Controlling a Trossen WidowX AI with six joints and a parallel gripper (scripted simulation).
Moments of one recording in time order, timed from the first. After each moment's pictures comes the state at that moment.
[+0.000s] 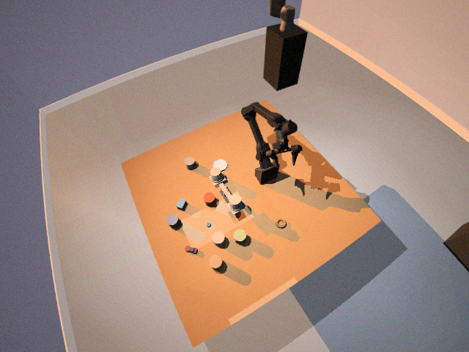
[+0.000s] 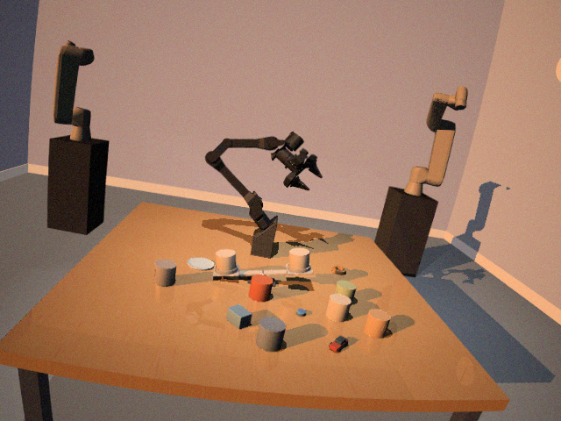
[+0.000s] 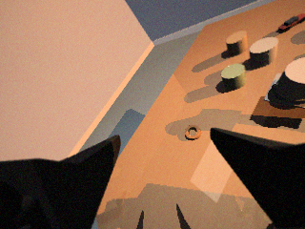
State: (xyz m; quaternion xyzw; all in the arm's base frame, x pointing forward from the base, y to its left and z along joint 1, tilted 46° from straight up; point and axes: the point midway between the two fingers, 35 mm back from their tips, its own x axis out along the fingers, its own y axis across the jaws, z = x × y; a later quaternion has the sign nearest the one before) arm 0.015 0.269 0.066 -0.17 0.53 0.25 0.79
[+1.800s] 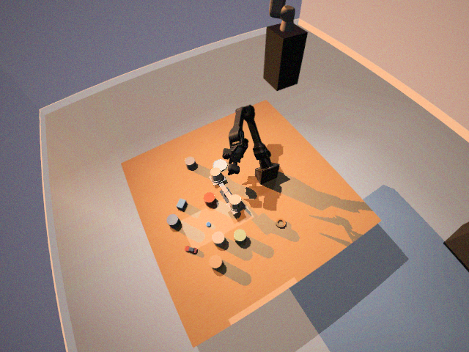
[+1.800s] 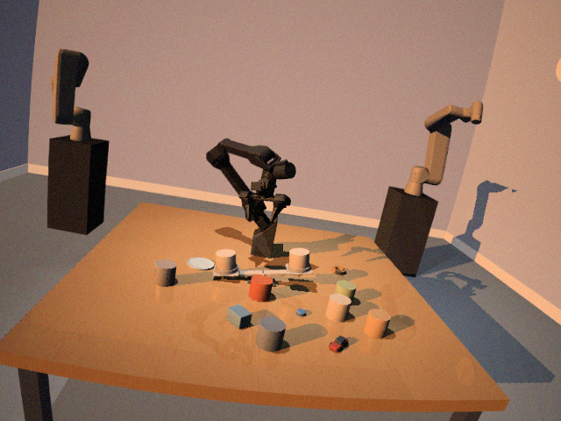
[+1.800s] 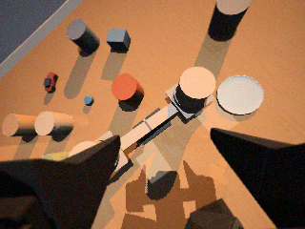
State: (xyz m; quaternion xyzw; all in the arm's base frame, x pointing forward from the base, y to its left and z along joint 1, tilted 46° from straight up) arm 0.236 0.050 0.107 -0.12 0.41 -0.36 0.83
